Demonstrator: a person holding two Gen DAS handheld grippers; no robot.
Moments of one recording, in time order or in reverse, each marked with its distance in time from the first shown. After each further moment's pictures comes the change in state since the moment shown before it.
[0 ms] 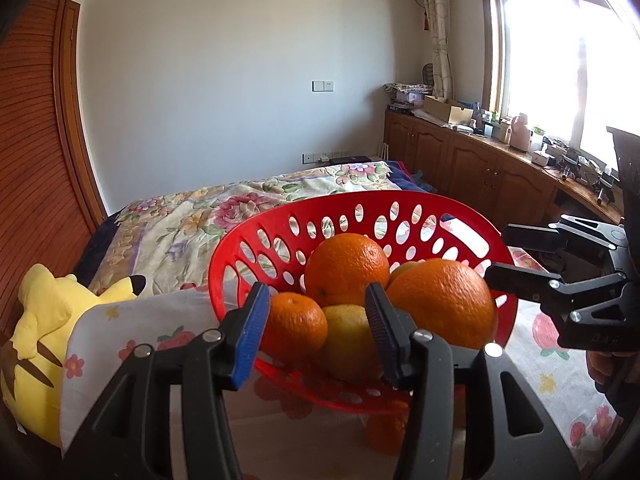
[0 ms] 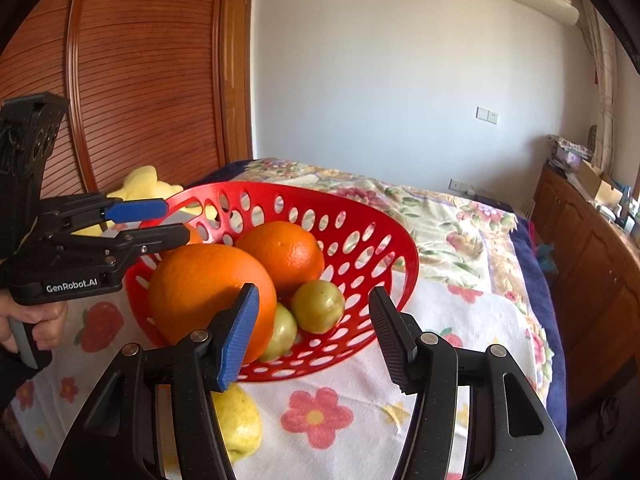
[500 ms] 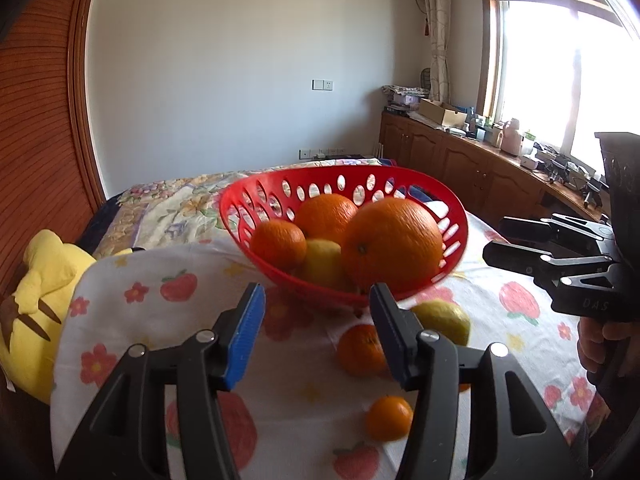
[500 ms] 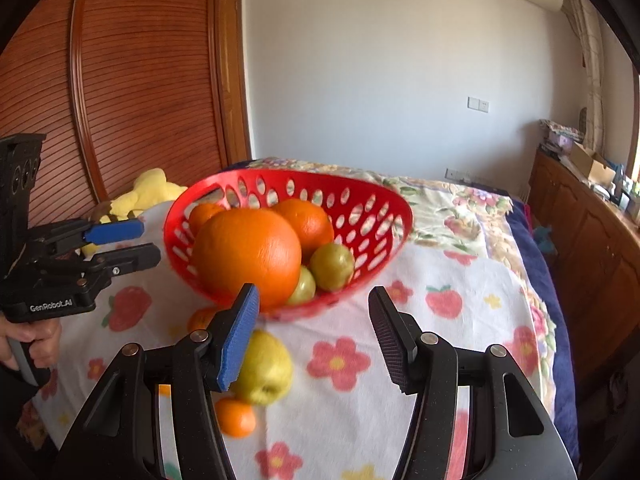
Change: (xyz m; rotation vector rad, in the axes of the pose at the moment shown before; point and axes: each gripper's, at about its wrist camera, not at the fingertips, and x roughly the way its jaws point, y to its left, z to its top) left arm -0.053 -0.010 -0.046 -0.045 0.005 -0.030; right arm -0.041 0.013 -0.029 0.052 0.005 -0.001
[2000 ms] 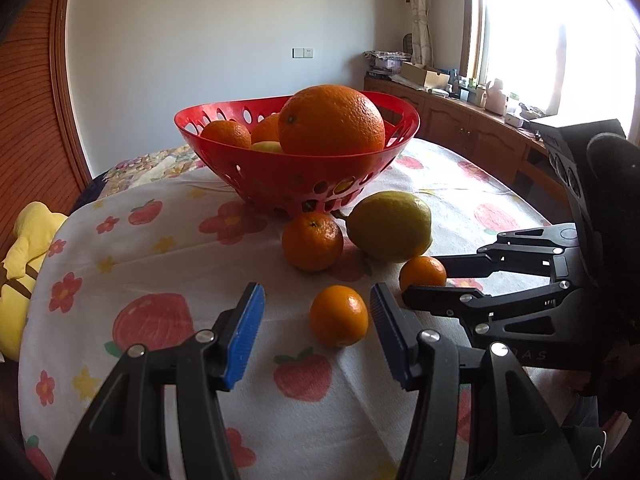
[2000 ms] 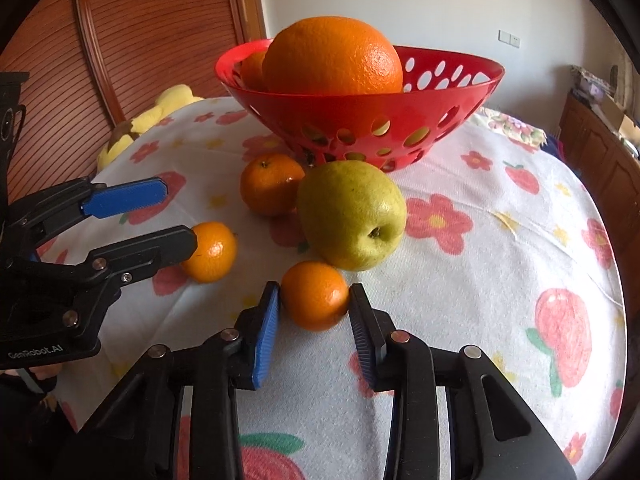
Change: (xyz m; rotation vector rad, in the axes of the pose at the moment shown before) left arm -0.003 -0.041 -0.065 0.052 0.108 -0.026; right arm 0.037 0.052 -0.073 0.005 0.262 0.097
